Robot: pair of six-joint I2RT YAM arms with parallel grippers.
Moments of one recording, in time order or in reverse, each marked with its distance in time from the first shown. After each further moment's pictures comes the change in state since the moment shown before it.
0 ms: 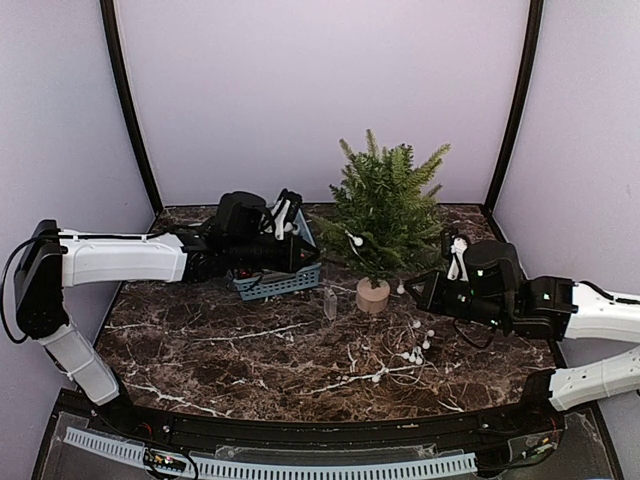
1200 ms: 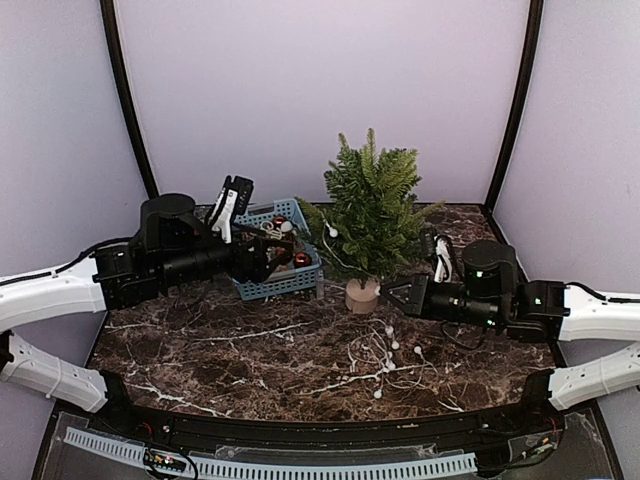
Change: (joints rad) left arm -0.069 -0.465 -0.198 -0.077 -0.201 0.211; right arm 0.041 0.042 -0.016 0.190 -0.217 -0.008
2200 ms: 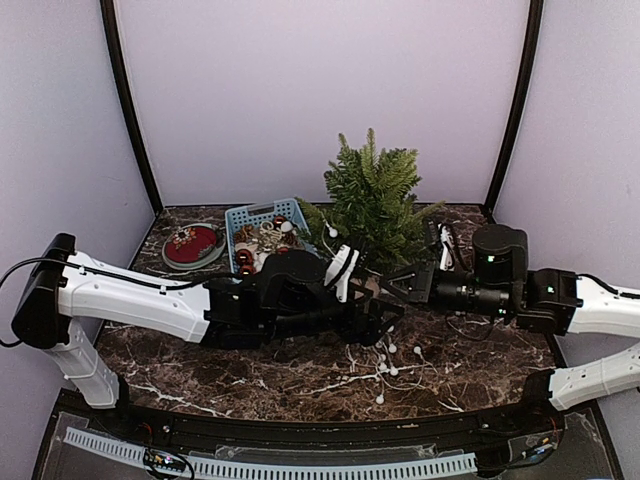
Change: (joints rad) left arm -0.401 0.506 0.227 0.249 -0.094 -0.180; right arm 0.000 -0.022 0.089 -0.071 -0.069 0.075
